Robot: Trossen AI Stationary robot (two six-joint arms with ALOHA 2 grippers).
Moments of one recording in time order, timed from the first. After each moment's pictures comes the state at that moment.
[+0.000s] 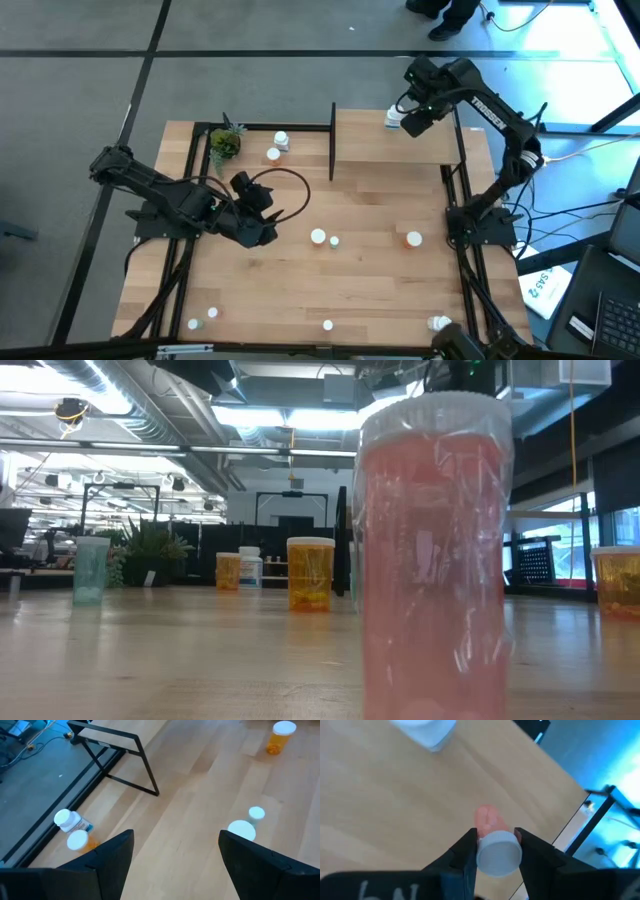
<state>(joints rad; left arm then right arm) -0.41 1.30 1.24 -0.96 -0.79 -0.68 -0.87 1.63 1.74 -1.55 0.22 0.05</state>
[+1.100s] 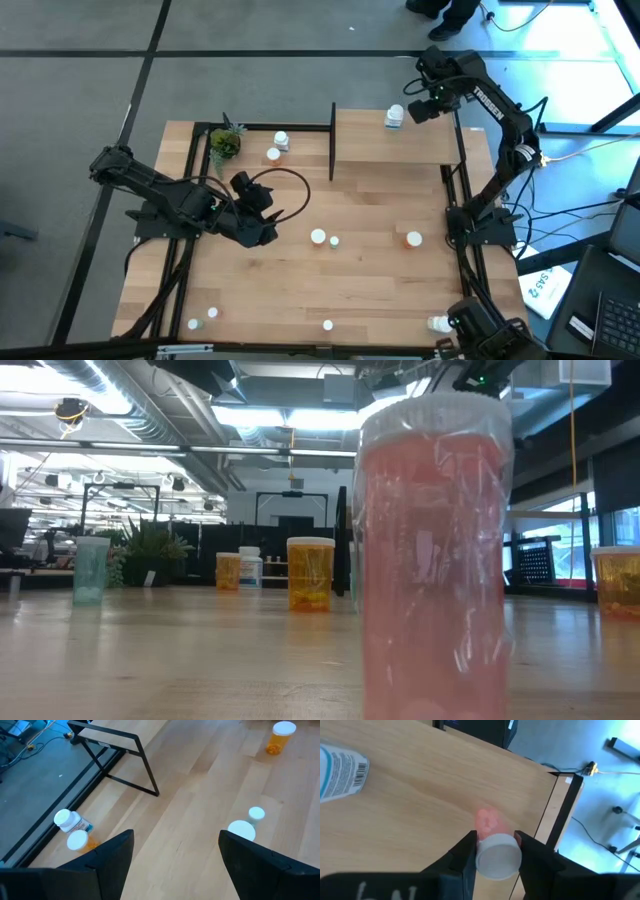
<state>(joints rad) -0.41 1.30 1.24 -0.96 -0.79 -0.68 -1.03 1.68 1.74 -1.53 0.24 0.21</state>
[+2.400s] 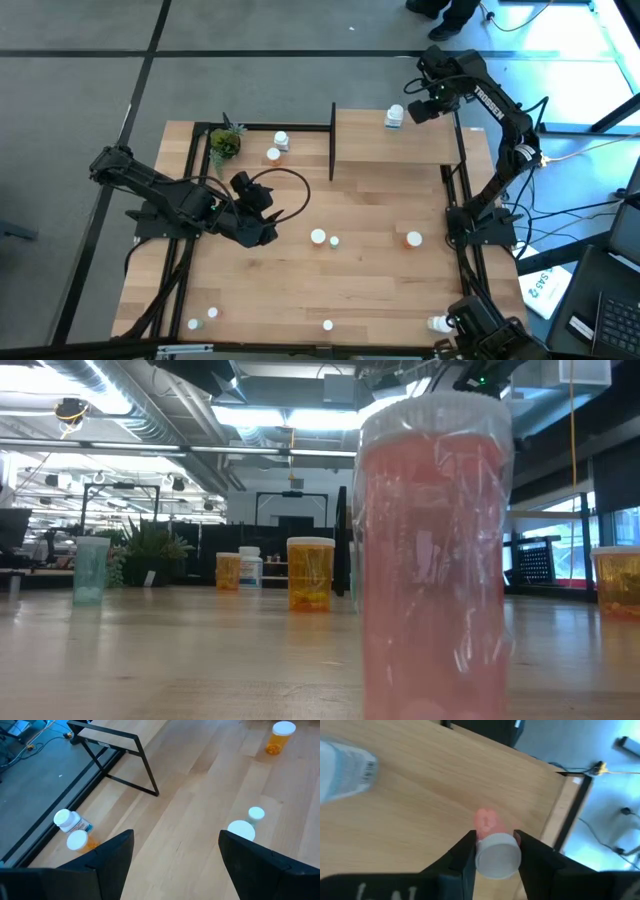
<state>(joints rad) -0.41 1.30 1.24 -0.96 -0.79 -0.68 -1.04 1.68 1.74 -1.52 0.18 0.19</state>
